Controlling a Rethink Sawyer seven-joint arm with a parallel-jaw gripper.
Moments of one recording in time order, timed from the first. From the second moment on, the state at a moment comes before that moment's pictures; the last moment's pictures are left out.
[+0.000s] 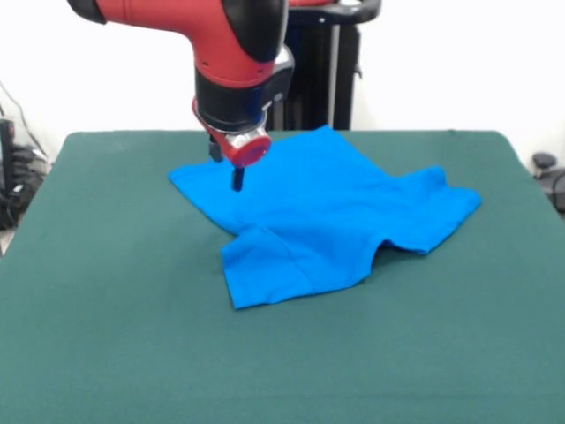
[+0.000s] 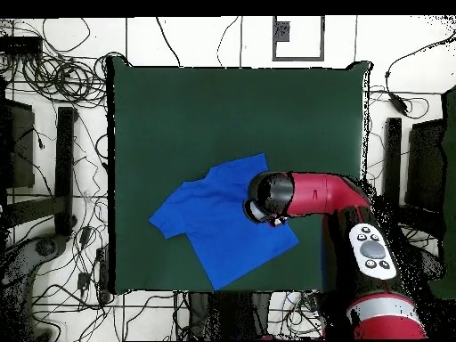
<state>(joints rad) -0.39 -0.56 0.11 1.58 -0.44 0.87 2.73</state>
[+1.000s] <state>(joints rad) -0.53 -0.58 0.19 1.55 -0.55 0.83 2.73</state>
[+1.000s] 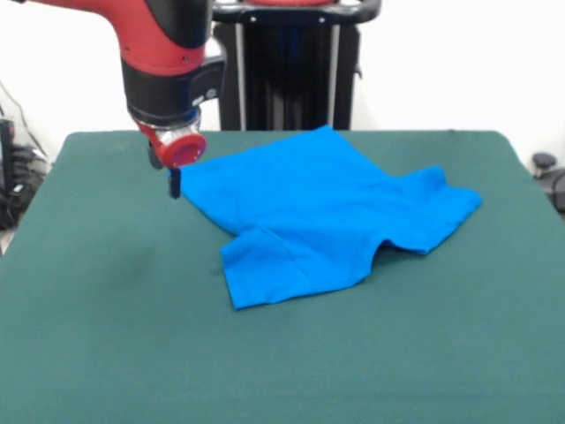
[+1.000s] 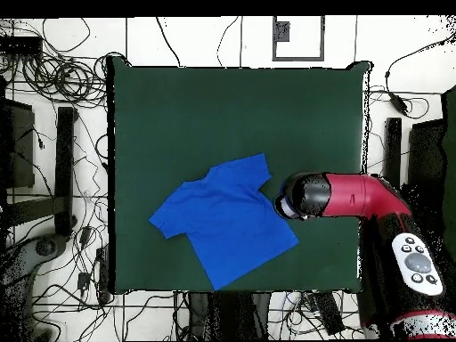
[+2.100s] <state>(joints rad) -0.48 -0.51 0.21 1.39 -0.56 0.83 2.73</state>
